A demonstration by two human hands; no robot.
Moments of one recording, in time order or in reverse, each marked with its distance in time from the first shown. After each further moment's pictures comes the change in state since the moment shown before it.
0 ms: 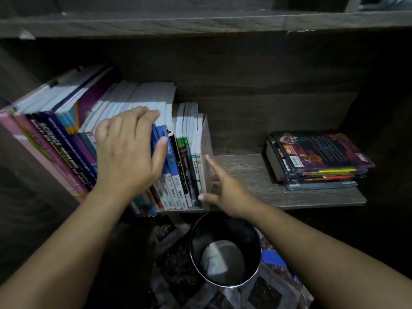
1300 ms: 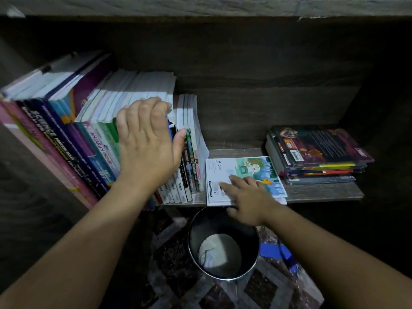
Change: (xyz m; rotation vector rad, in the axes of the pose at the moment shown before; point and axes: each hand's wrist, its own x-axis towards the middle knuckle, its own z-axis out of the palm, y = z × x) left_hand -0.002 0.021 0.030 -0.043 0.120 0.015; right_hand -0.008 0.068 -0.009 -0.913 -0.095 -0.045
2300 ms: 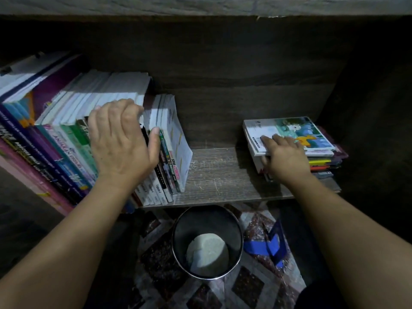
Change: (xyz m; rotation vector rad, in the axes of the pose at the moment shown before) left_hand 0.004 0.011 0.011 0.072 0.124 -0.044; right_hand -0.006 0.113 -0.053 -0.081 0.388 0.421
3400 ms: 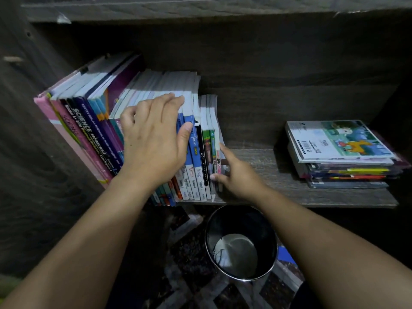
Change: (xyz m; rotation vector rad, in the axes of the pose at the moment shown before) left_hand 0.011 -0.034 -0.042 -0.029 -0.314 -0.014; right_hand -0.024 -0.178 0.000 0.917 -0.368 -0.179
